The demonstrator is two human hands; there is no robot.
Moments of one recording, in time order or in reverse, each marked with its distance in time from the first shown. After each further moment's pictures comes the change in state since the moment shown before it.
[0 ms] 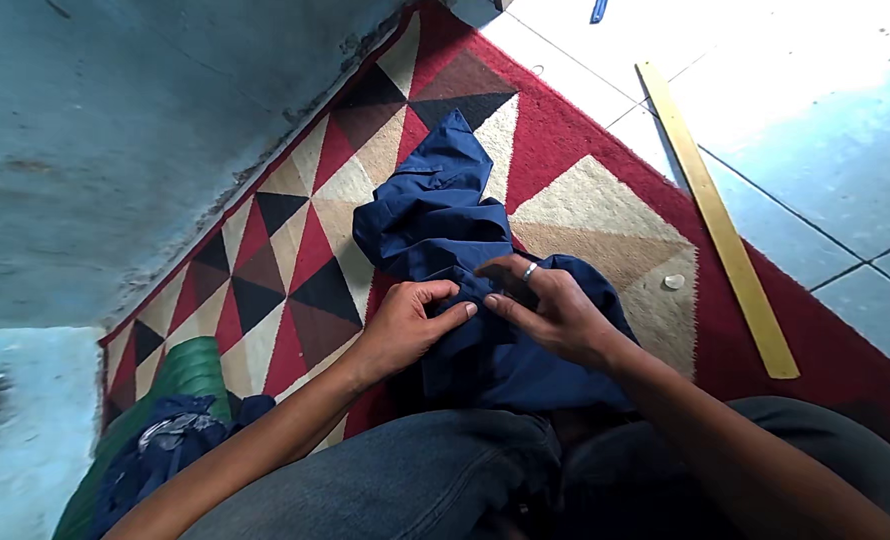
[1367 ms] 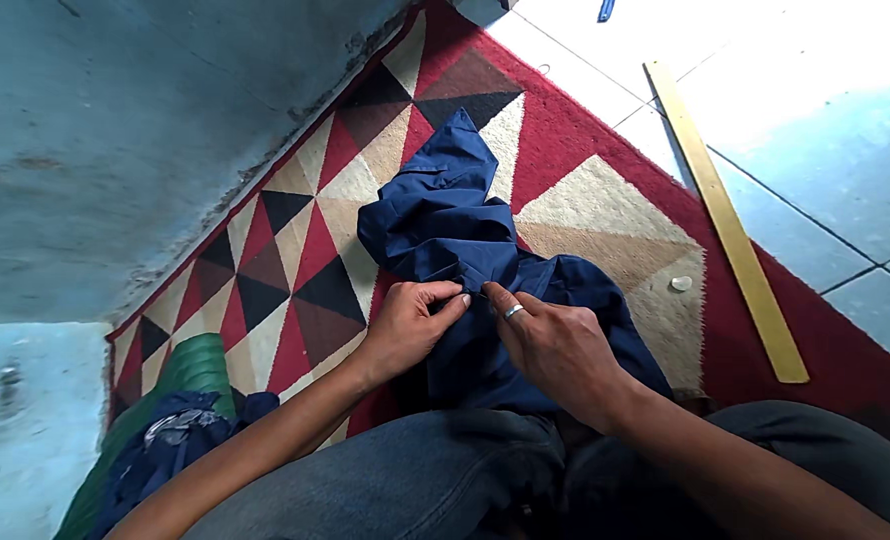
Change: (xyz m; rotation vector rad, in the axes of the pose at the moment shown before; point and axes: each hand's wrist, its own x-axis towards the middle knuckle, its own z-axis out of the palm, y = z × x) left_hand -0.002 -0.006 0.001 0.159 0.099 0.043; right_hand -0.021 -0.031 0.034 -0.865 0.139 -0.069
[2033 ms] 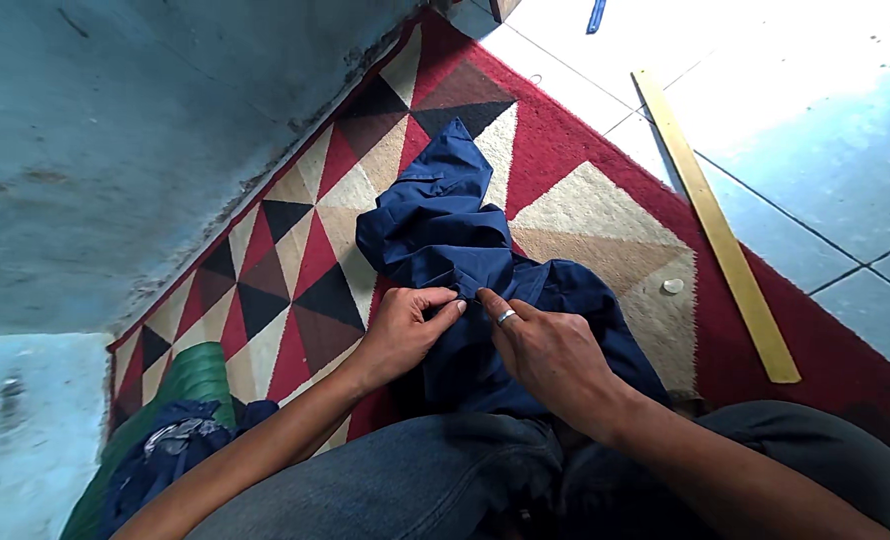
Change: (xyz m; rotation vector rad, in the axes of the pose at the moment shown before) left_hand 0.000 0.006 -0.001 -0.007 -0.011 0.008; right_hand 0.000 -0.003 -0.007 0.005 -0.042 0.042
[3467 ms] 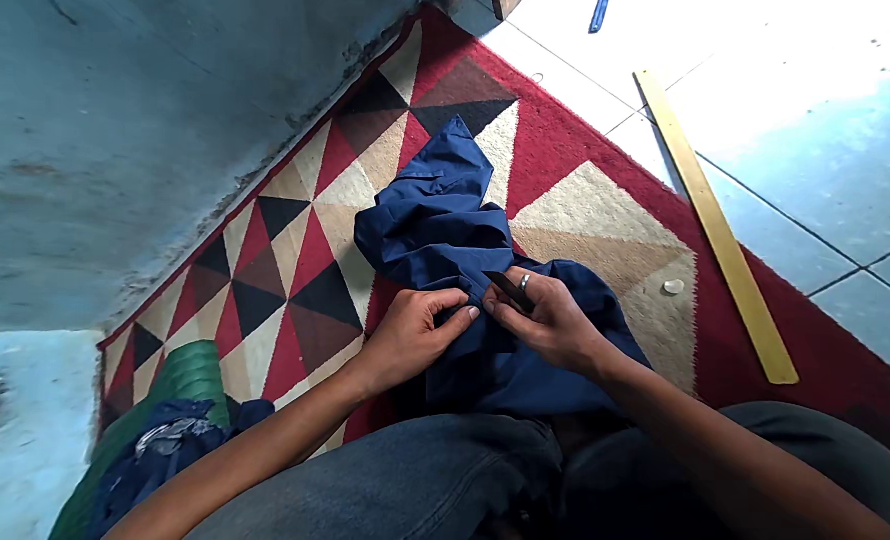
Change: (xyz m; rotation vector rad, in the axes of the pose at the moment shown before) left_hand 0.003 -0.006 0.003 0.038 -0.079 0.129; right_hand 0.018 0.040 0.023 0.967 -0.079 0.128
